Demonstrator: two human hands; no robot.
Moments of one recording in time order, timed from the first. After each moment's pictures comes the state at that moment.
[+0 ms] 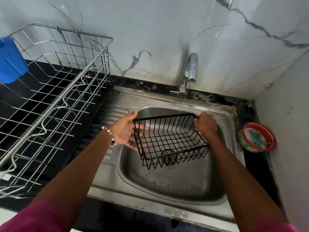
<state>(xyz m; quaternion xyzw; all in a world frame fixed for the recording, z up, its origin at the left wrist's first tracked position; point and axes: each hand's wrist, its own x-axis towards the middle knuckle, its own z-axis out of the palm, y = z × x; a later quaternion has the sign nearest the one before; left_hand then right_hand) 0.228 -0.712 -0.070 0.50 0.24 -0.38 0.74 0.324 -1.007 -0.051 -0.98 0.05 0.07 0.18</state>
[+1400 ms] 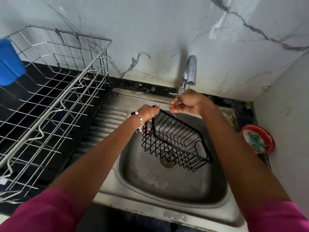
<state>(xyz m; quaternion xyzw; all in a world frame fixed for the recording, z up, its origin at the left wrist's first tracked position) 0.286 -0.794 -0.012 0.80 0.27 -0.18 0.50 0.360 -0.948 0.035 -0.73 0.04 0.38 0.57</state>
